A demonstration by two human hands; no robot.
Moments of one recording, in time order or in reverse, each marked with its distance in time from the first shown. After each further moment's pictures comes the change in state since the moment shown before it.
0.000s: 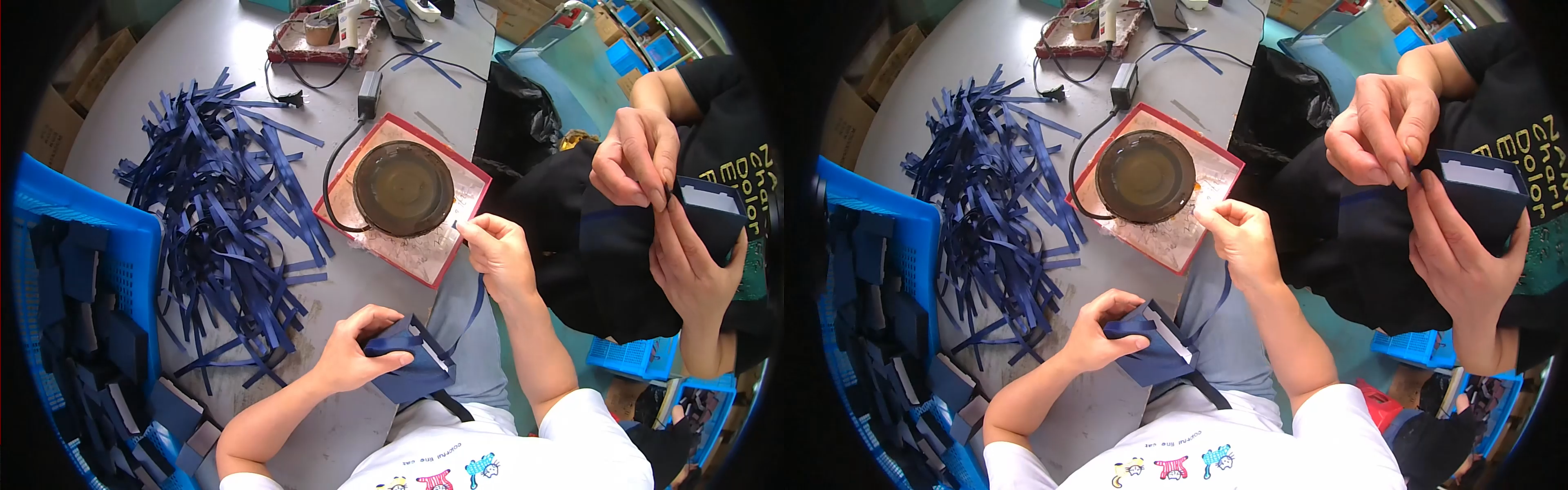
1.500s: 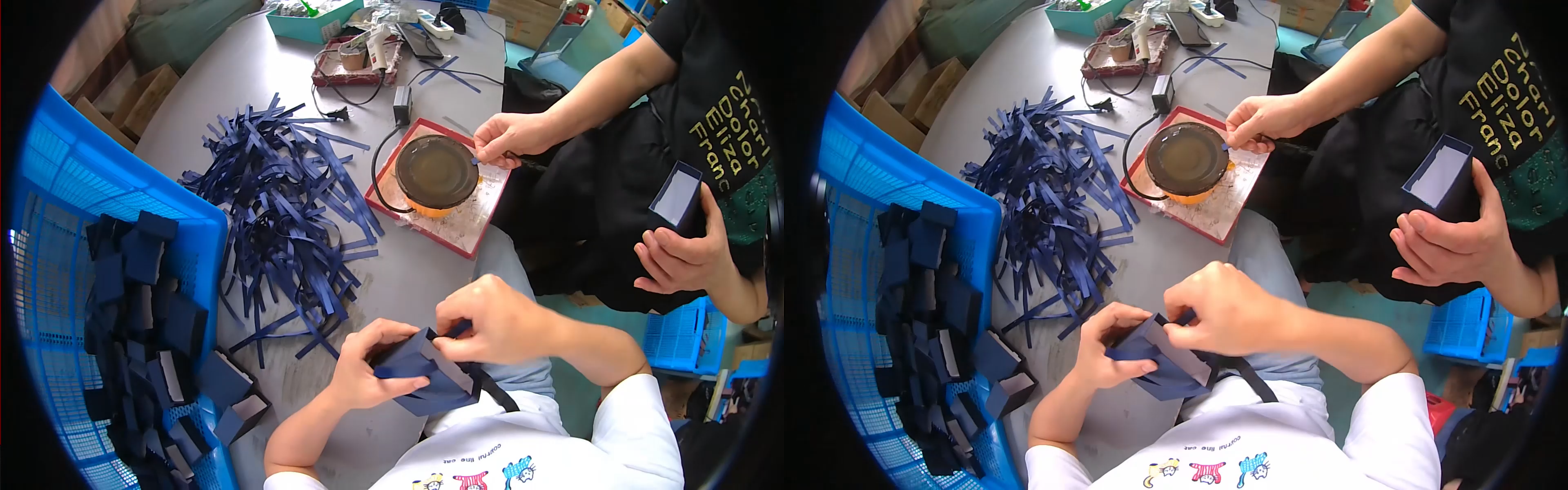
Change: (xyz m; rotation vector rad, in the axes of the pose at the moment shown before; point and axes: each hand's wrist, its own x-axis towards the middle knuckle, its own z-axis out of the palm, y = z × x) left_hand -0.081 0.038 0.005 0.134 0.060 0.235; right_hand -0.109 -0.040 0.052 -0.840 -0.797 -0.300
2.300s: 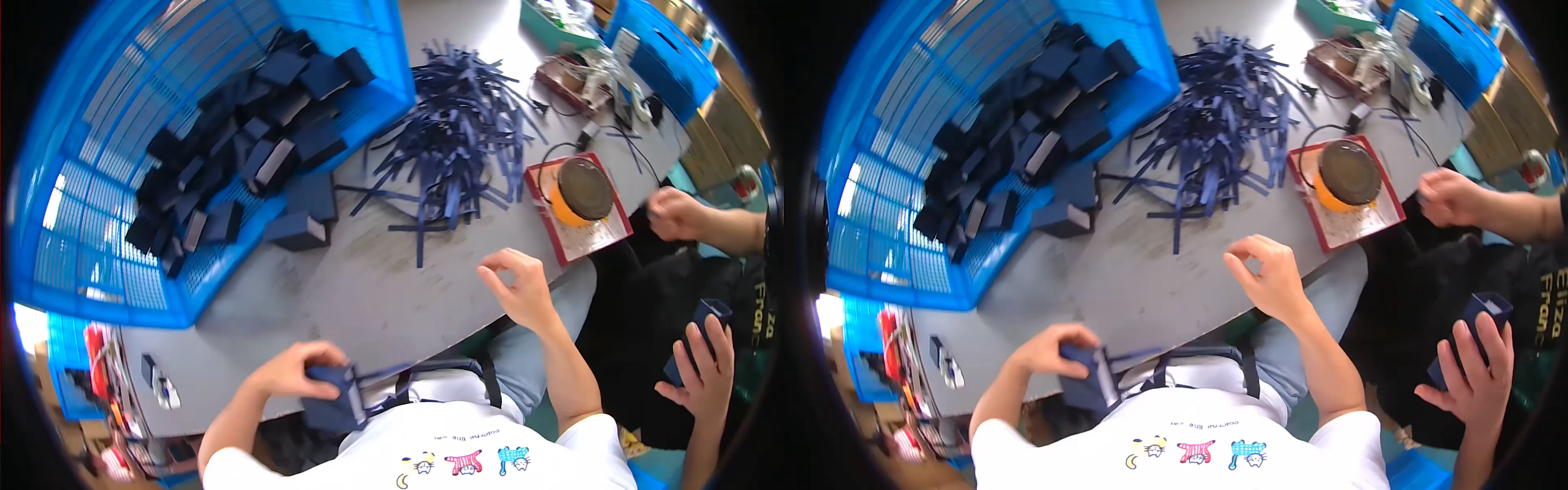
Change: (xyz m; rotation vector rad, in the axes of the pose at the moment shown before) left_hand -0.245 0.044 0.069 0.096 0.420 -0.690; right_hand 0.025 0.041 0.066 0.085 0.084 -0.427
